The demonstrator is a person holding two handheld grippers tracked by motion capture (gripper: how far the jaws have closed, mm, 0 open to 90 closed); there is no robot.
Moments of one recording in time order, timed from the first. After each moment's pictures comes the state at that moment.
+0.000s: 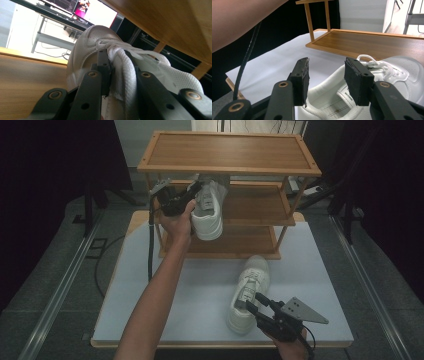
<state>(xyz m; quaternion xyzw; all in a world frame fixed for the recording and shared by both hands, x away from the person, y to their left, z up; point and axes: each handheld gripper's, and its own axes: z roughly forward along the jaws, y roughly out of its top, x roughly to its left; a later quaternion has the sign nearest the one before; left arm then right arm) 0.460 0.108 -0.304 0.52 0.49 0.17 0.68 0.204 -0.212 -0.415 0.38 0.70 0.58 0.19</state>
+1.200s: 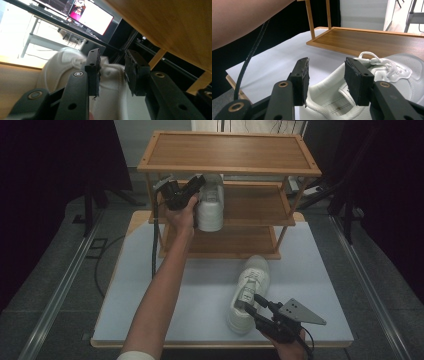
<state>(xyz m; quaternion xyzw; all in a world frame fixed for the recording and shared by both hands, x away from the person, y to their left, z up) 0.489 0.104 -0.312 0.50 0.48 0.15 0.70 0.202 -0.210 -0.418 0.38 0.70 0.57 0.19</state>
